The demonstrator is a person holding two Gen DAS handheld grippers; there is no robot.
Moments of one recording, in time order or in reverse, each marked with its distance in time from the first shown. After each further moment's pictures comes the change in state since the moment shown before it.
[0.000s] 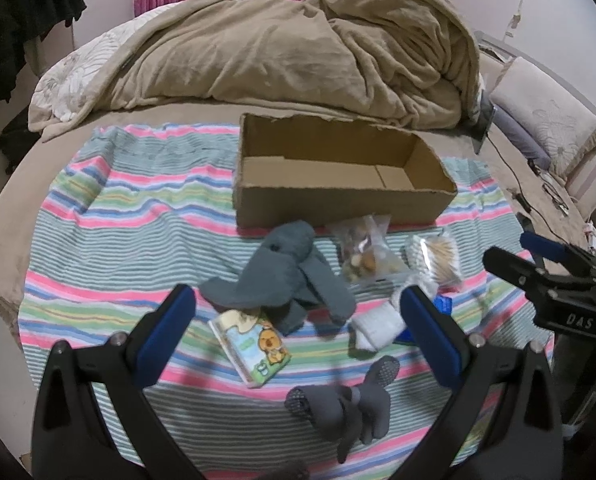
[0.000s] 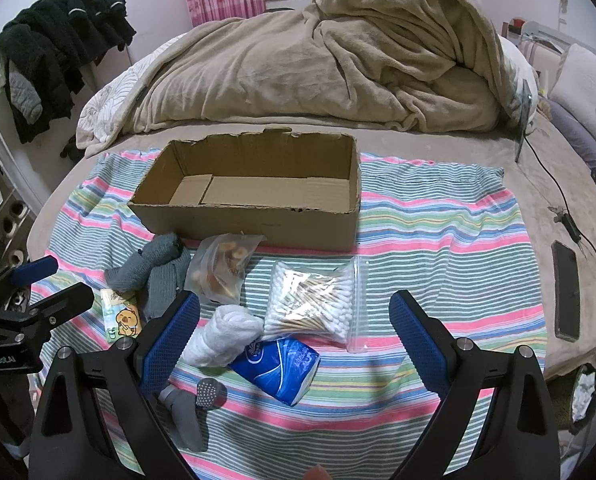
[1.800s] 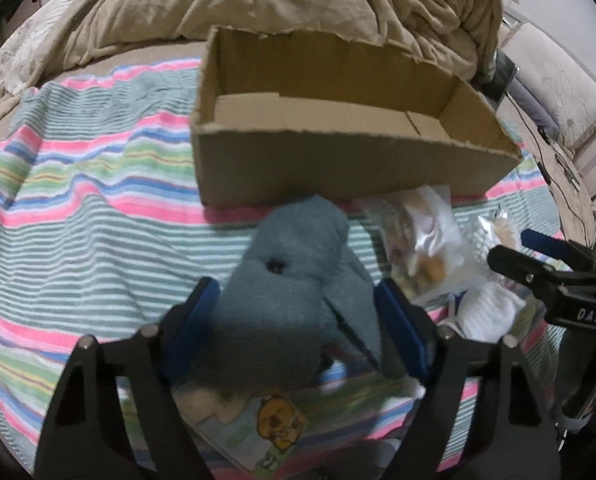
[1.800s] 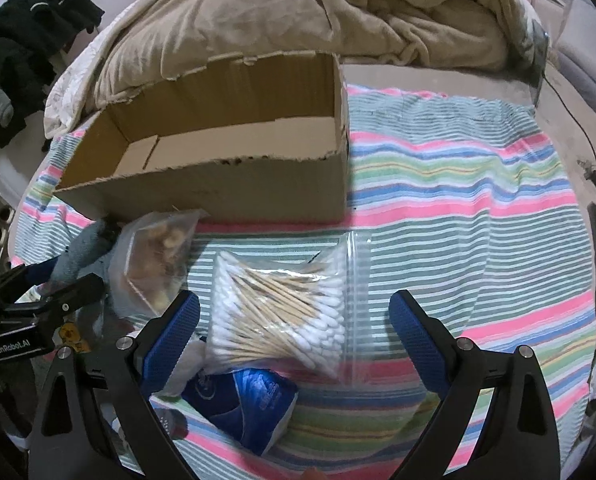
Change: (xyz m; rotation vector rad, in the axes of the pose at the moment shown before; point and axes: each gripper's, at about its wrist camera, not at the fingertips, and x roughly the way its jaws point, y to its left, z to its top) left arm 0.118 0.014 0.006 0.029 0.178 -0.042; right arm 0.097 -0.032 -0.002 0.089 0.184 0.004
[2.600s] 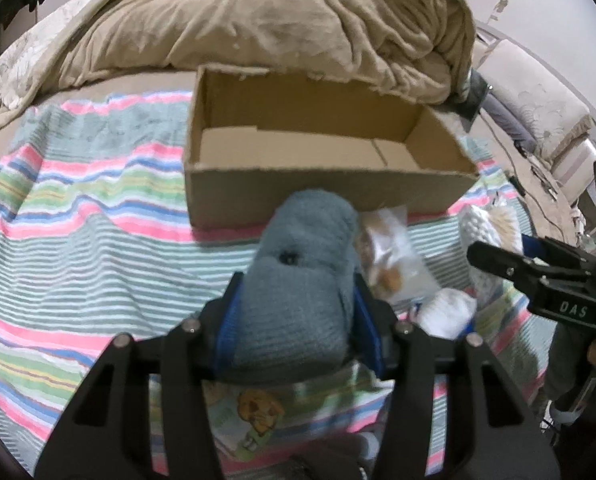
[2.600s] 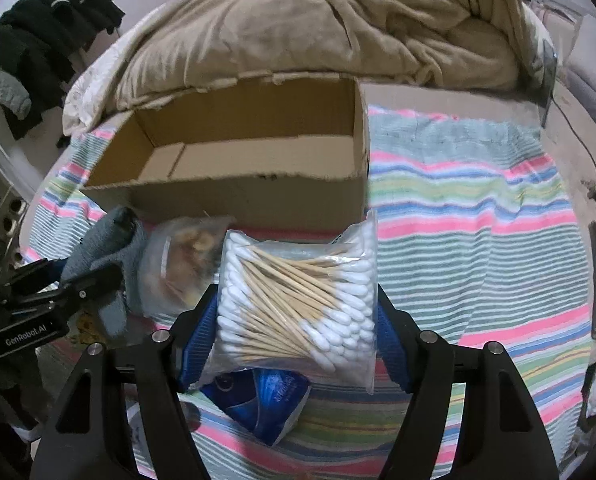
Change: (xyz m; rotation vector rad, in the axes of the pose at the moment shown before) left arm -0.039 -0.007 0.001 0.012 -0.098 -0.070; right arm -0.025 0.013 0.004 -0.055 -0.076 0.039
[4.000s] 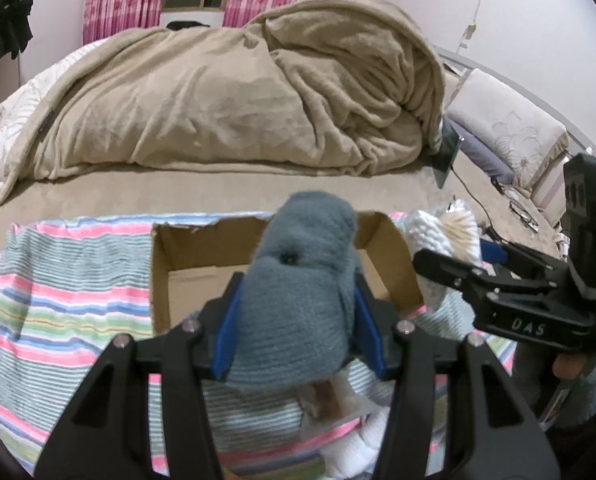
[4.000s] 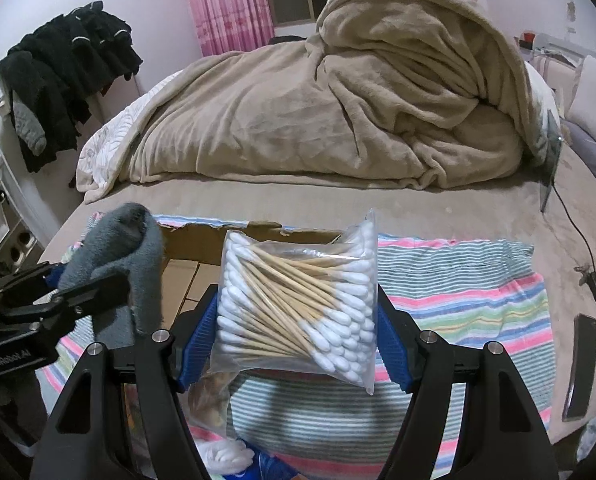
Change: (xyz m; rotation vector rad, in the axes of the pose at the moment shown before) left arm -0.016 -0.030 0.095 0.066 -0.150 -0.057; right arm -0.026 -0.005 0.083 -0.026 -0.184 0.026
